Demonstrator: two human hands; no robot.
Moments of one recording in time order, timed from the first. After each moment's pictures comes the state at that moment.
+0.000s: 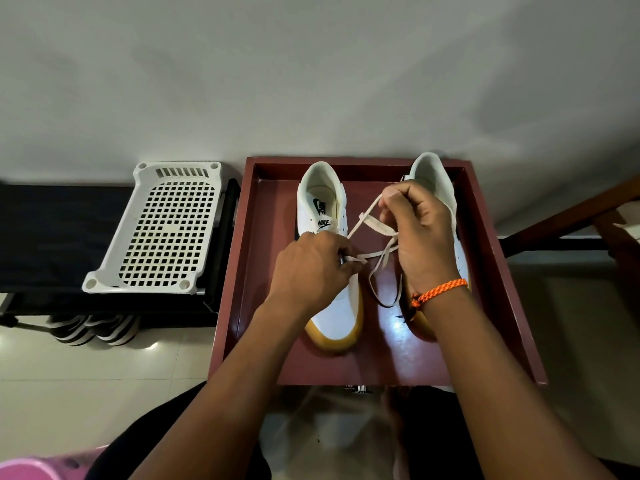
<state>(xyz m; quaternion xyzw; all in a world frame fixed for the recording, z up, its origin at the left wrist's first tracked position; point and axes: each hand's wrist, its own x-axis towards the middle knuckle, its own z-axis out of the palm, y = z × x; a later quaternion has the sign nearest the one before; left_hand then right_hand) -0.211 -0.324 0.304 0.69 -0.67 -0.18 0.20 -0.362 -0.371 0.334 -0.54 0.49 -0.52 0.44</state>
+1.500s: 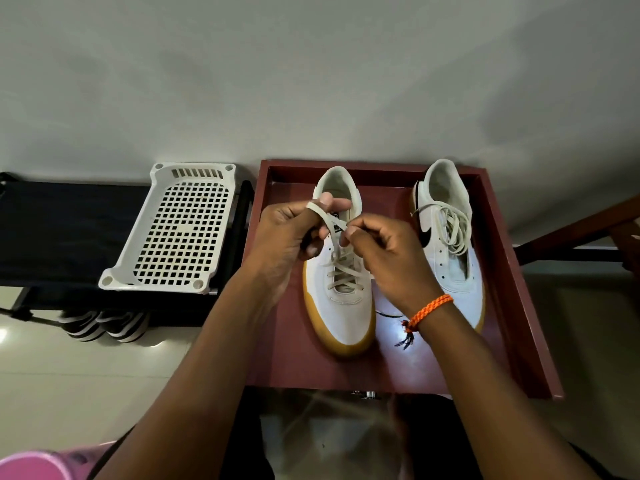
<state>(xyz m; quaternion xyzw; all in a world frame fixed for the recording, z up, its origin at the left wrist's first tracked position) -0.166 -0.327 0.339 0.52 -0.37 -0.55 0.53 -0.336 -0.353 0.327 -0.67 0.45 -0.36 0.46</state>
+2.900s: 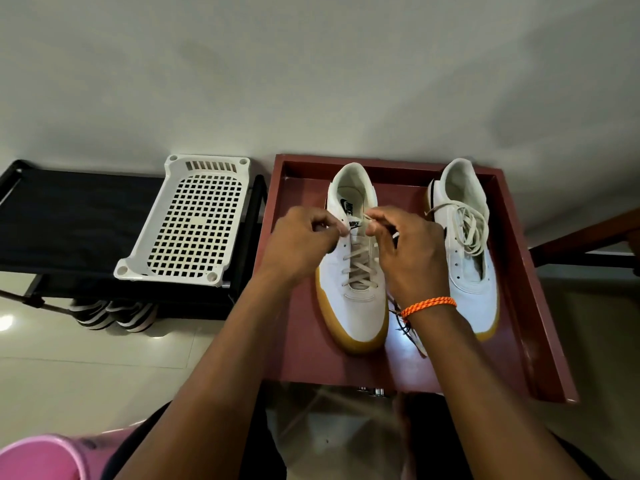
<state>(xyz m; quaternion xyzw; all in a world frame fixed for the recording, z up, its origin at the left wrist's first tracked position) -0.152 -0.333 0.320 0.68 -0.50 -0.40 0.36 -0.334 -0.357 0.310 -0.74 0.51 -0.38 0.21</state>
